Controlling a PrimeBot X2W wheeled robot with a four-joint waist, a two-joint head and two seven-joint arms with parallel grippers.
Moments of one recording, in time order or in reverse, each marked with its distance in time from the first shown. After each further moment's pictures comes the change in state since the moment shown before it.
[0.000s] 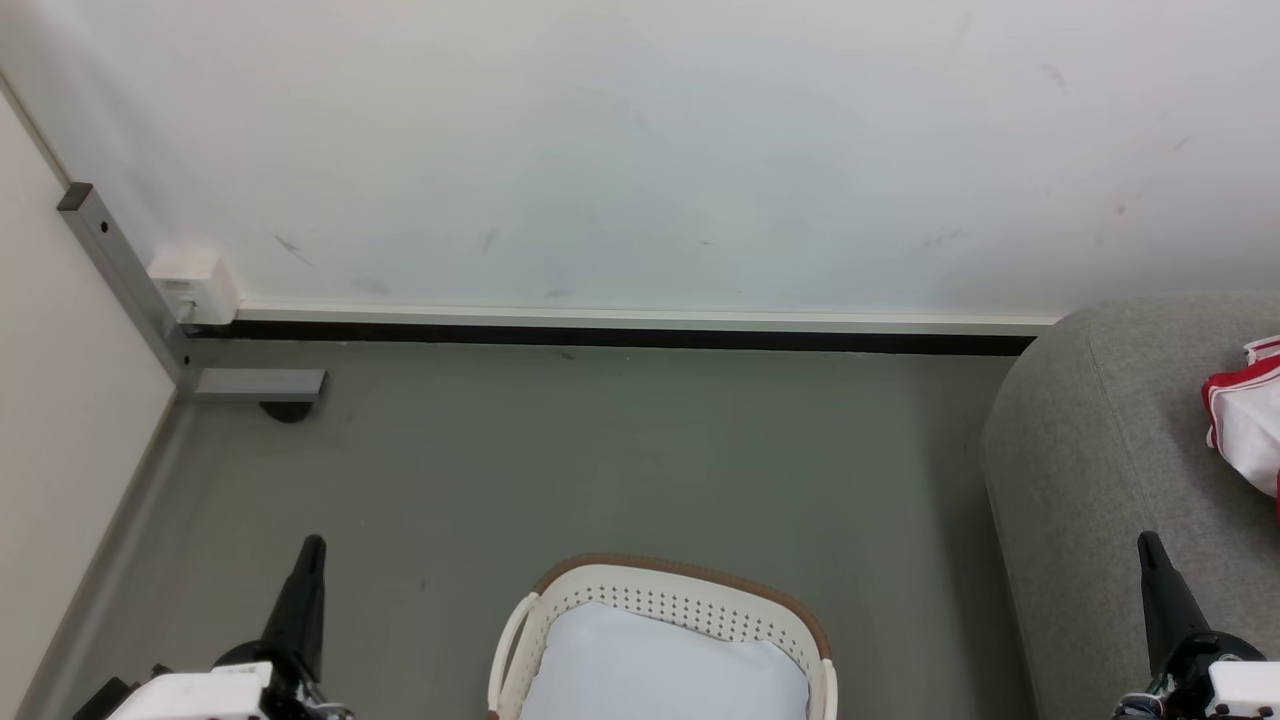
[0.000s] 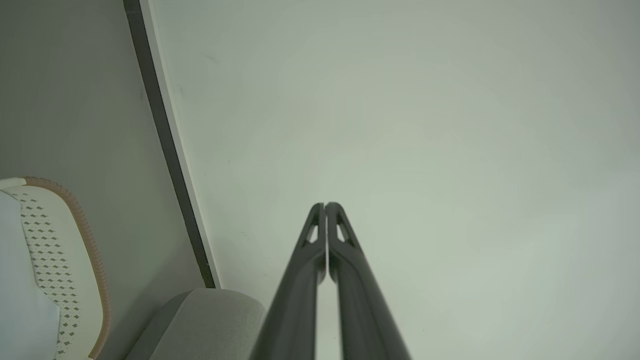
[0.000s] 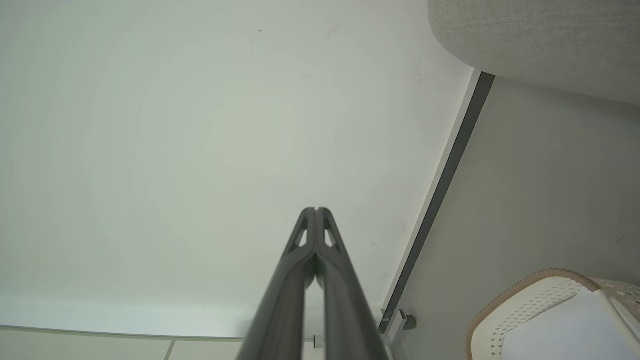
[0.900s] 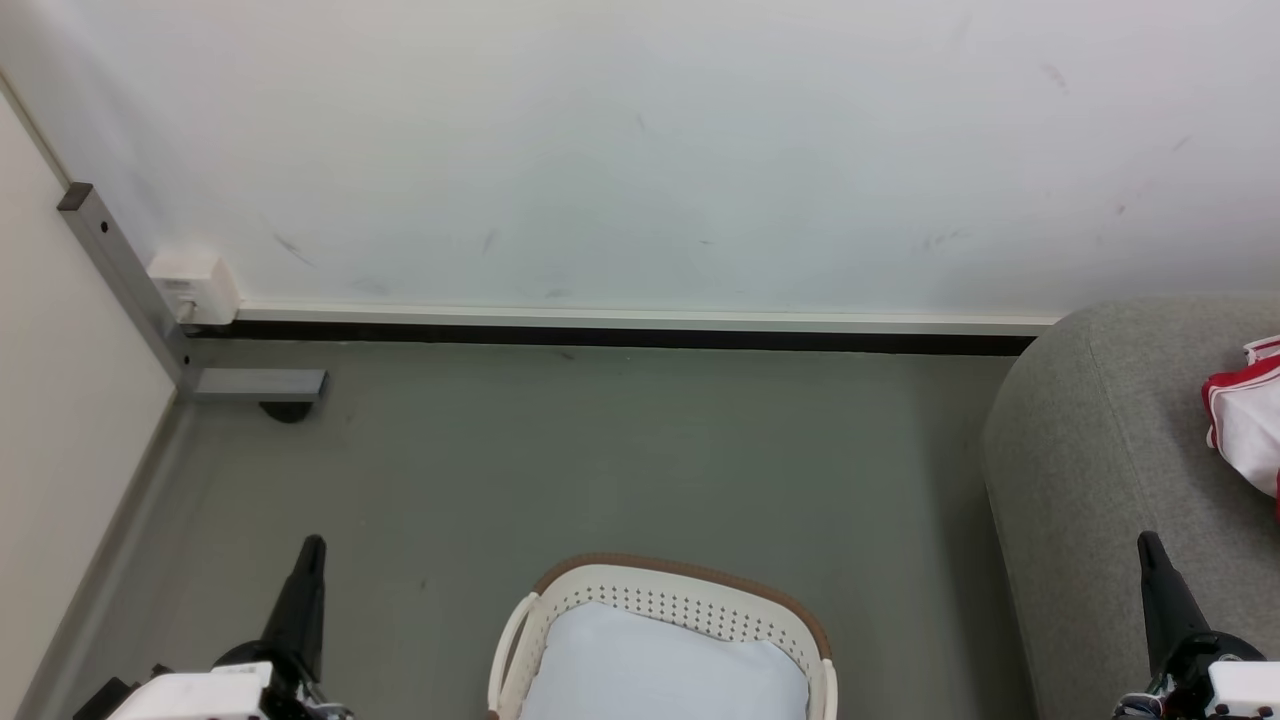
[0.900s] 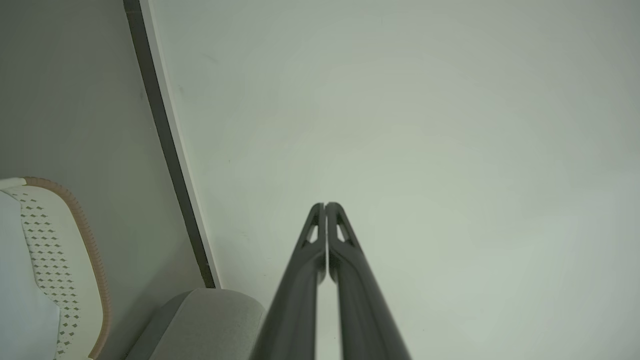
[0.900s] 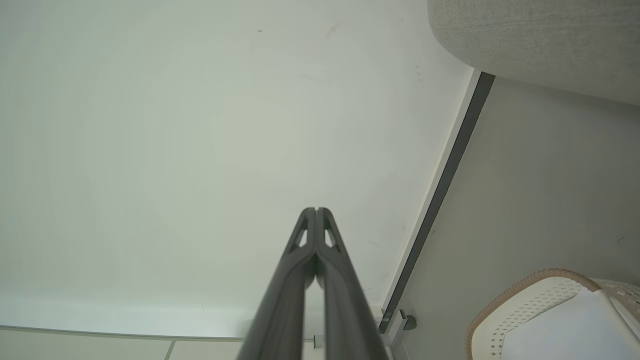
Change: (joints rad) left arm 0.000 0.000 0.000 0.000 0.000 0.000 0.000; right arm 0.000 0.001 -0.001 0.000 -0.001 0.000 0.000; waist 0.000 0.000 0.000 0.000
